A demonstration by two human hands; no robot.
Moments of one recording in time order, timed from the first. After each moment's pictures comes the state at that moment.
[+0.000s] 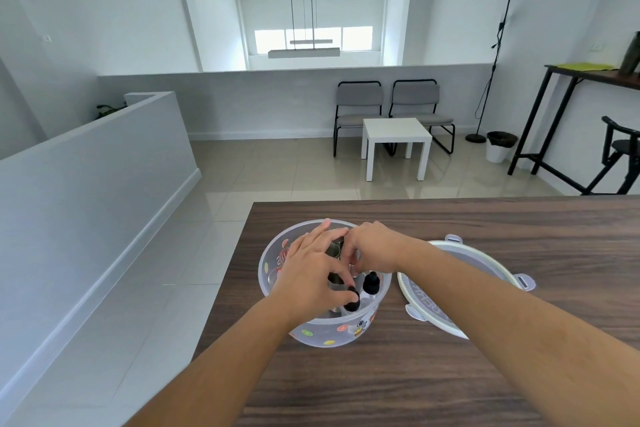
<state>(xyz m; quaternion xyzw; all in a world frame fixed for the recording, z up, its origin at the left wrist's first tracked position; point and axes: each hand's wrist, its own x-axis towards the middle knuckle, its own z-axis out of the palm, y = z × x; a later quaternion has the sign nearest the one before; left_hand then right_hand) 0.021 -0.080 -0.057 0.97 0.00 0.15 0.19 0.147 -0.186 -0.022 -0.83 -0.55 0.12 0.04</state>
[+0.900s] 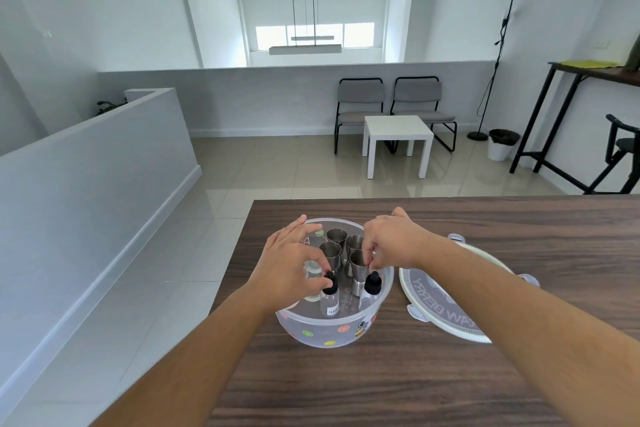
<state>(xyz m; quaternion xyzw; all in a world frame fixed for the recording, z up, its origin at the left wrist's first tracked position) 0.017 -0.045 -0.057 0.97 0.05 0.14 0.18 0.166 -0.202 -0.025 -0.85 -0.53 0.03 0.00</state>
